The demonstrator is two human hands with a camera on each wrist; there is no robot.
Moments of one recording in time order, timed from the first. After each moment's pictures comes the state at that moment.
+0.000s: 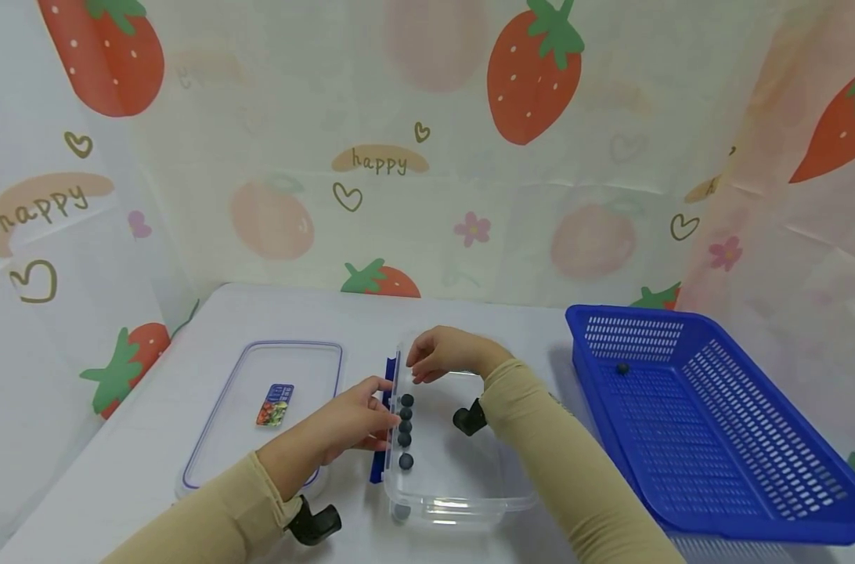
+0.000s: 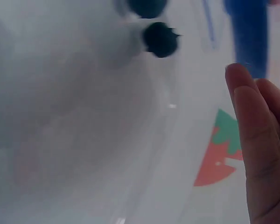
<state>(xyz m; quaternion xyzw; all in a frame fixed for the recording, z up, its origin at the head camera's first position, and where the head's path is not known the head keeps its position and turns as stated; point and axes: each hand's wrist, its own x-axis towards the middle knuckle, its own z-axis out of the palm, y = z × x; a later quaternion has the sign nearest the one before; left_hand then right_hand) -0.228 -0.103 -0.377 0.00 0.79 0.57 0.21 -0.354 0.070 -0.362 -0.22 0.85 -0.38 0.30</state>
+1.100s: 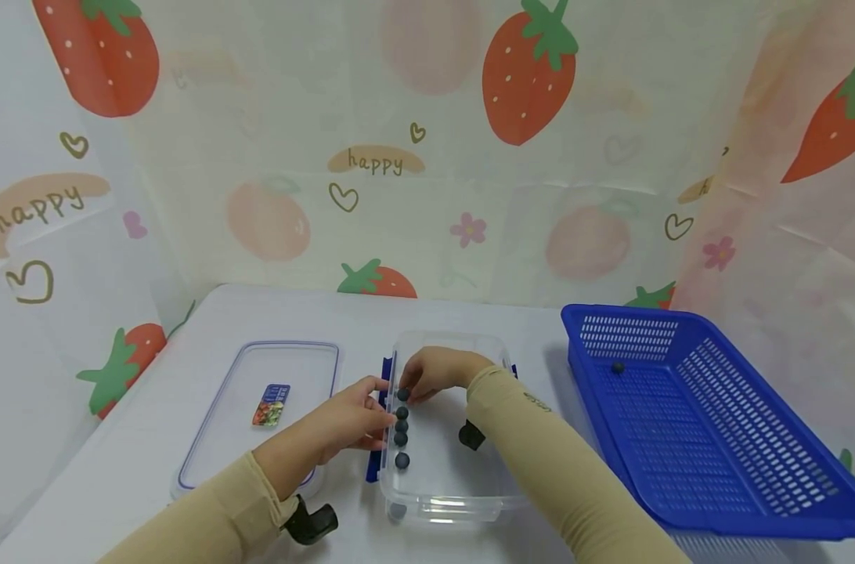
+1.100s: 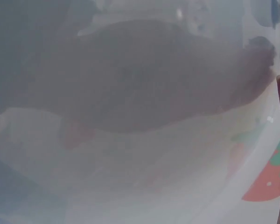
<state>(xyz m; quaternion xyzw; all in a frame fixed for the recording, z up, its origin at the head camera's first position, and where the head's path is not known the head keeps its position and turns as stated) -0.226 -0.102 -0.375 0.00 0.79 0.58 0.21 -0.347 0.060 -0.389 -0.23 0.87 -0.29 0.32</state>
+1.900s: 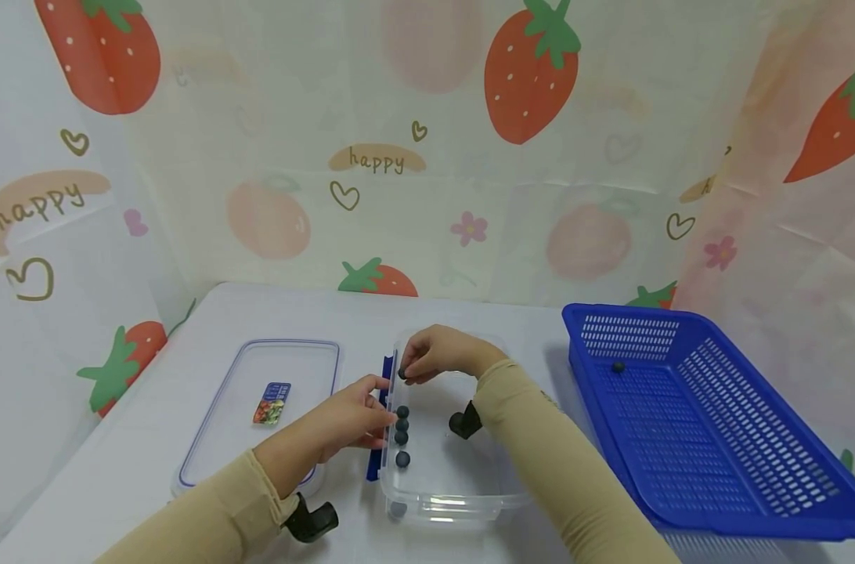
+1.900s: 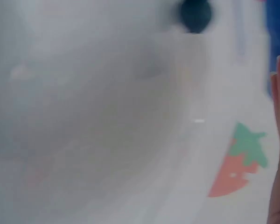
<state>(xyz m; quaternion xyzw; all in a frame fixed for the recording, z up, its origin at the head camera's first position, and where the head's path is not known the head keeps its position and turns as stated) -0.225 -0.102 -0.372 0.00 0.79 0.57 0.21 -0.355 0.069 -0.369 -0.24 0.83 -0.40 0.30</state>
